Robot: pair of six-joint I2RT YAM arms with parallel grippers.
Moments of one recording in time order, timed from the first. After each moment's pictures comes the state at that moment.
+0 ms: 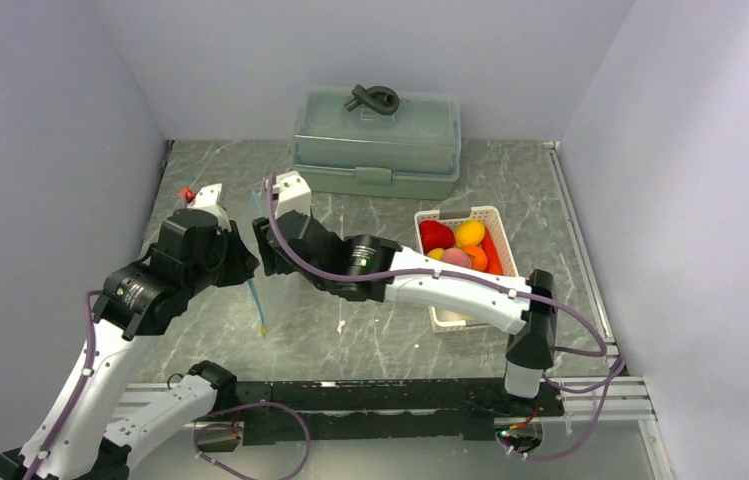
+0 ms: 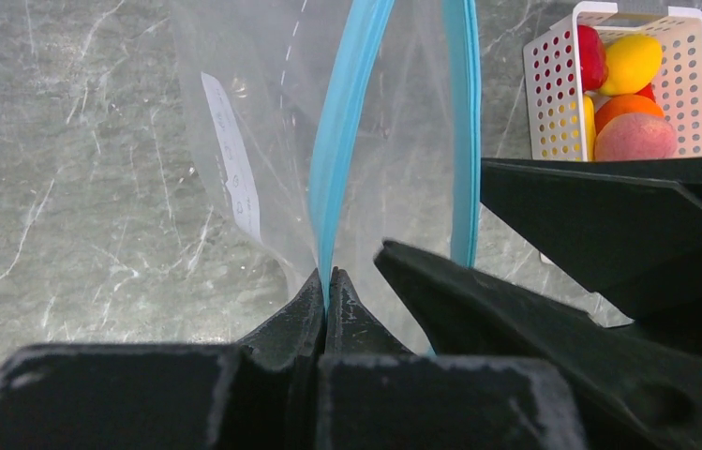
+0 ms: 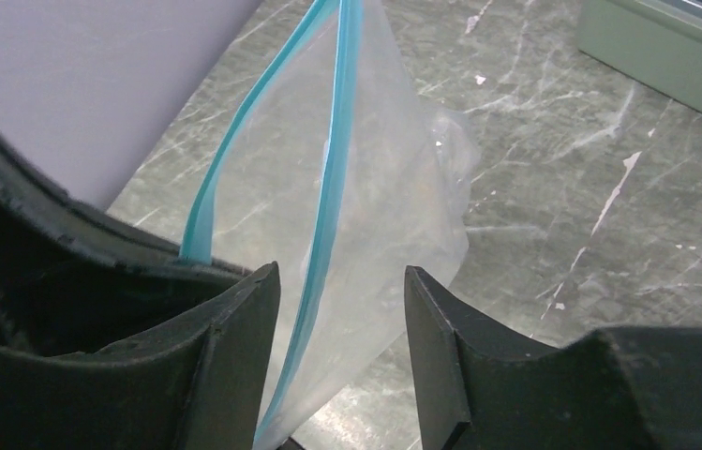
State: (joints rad) left arm -0.47 0.82 1.22 -1.06 -0.12 -0.56; right arm 1.28 1.77 1.80 -0.48 0.50 0.51
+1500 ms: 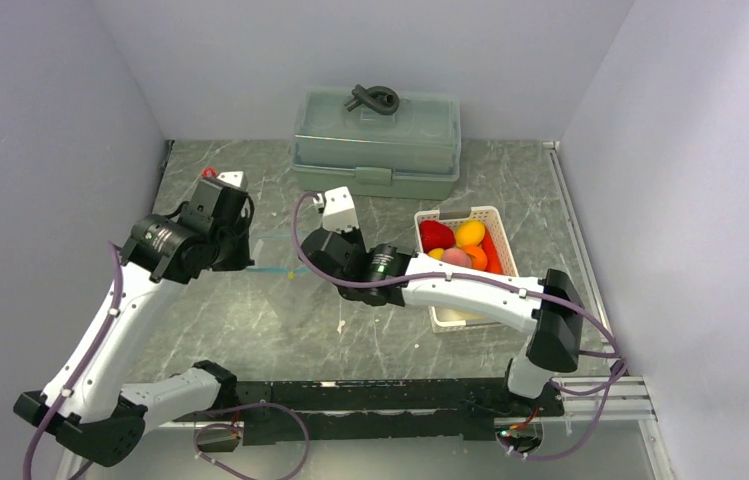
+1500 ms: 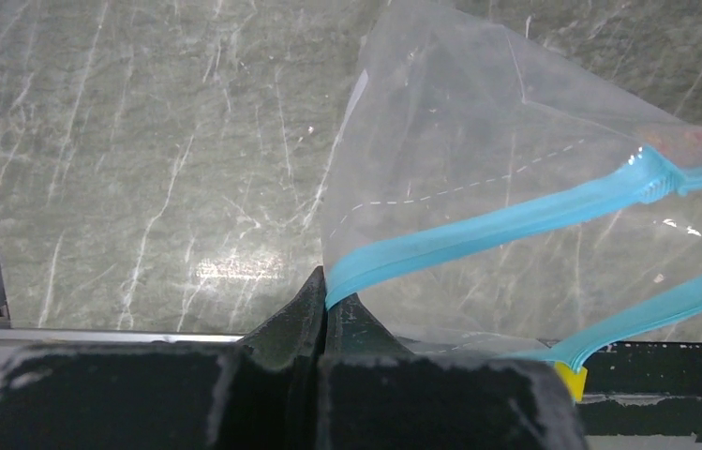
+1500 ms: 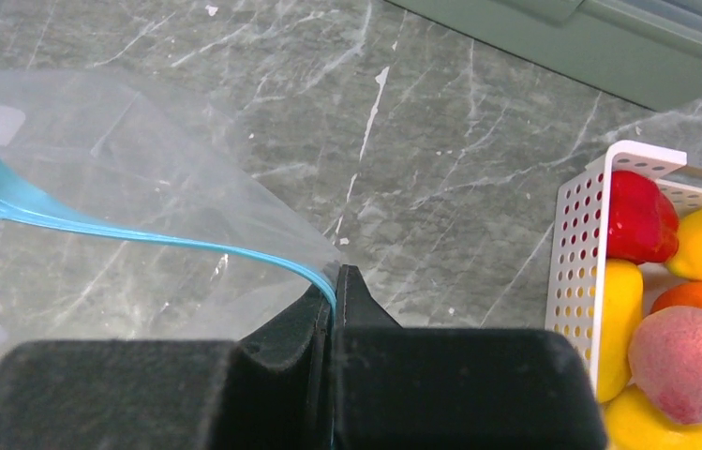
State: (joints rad) left arm -0.48 1.07 1.42 -1.31 -0.27 -0.46; right arm 1.21 1.68 1.51 -0.58 0.81 0.52
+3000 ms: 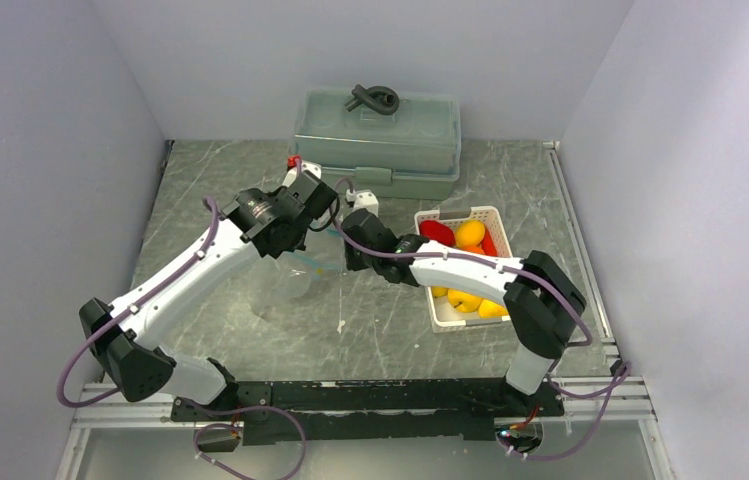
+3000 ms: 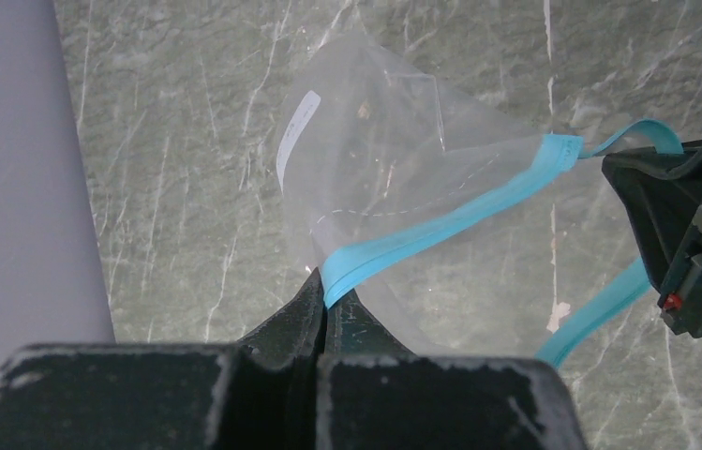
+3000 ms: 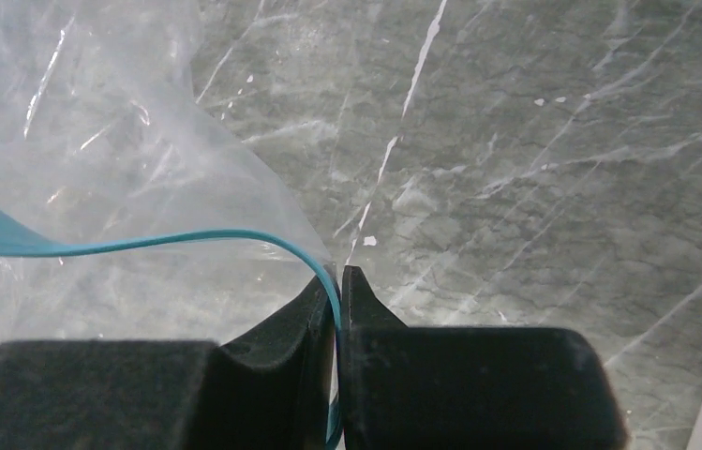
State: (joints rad) left arm -0.76 1.41 1.51 -1.18 -0.62 -0.43; right arm 0.93 1.70 1.18 -0.18 0.29 0.54
